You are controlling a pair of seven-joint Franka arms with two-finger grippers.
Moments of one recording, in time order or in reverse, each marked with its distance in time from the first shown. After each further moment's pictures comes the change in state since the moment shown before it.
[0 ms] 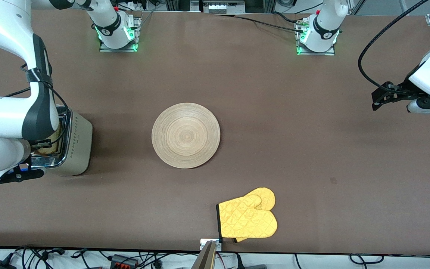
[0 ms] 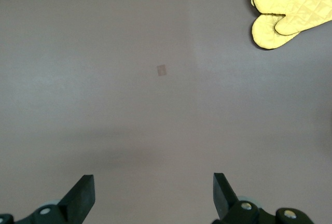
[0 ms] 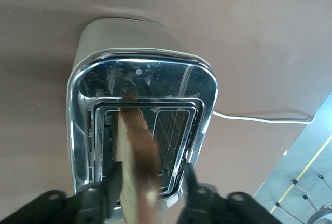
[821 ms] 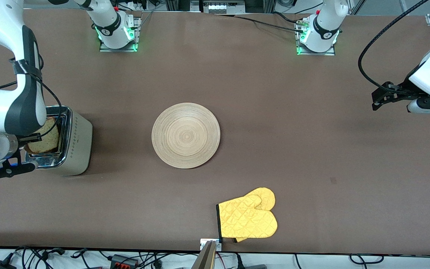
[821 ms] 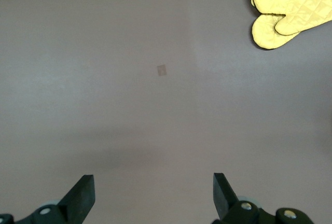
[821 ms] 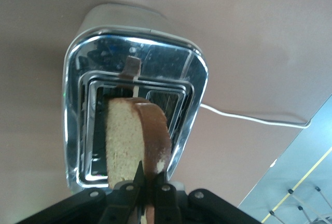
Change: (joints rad) left arm 0.000 0.000 0.000 0.000 0.000 0.000 0.000; right arm -0.026 -0.031 -0.001 -0.003 0.008 -0.013 -0.108
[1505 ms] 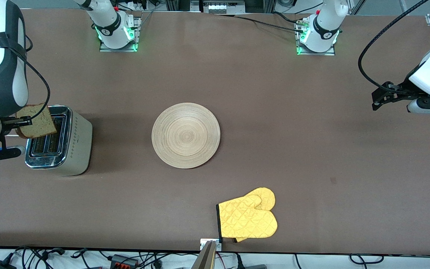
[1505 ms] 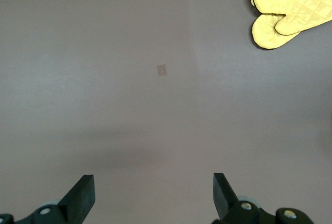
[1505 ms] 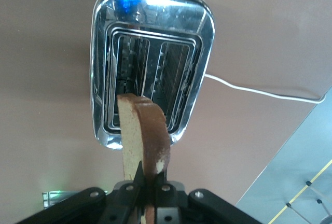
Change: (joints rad) left arm 0.000 0.000 0.000 -0.001 0.000 0.000 0.000; right arm -0.001 -0.102 0.003 -0.003 0.051 -0.138 -0.002
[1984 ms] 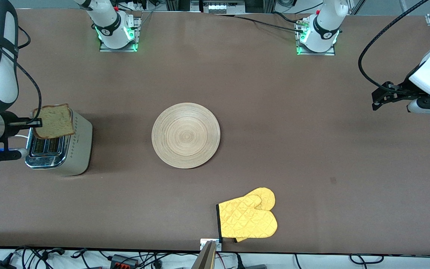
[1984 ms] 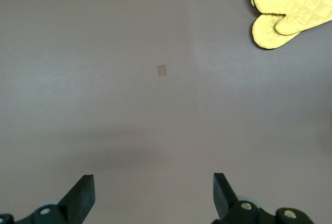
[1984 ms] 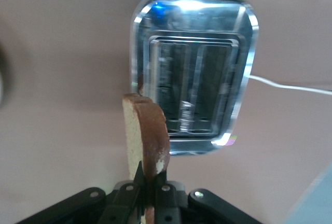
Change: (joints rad) left arm 0.000 0.000 0.000 0.000 0.000 0.000 0.000; right arm -0.018 -0.011 -0.010 -0.002 0.145 -0.019 0.078
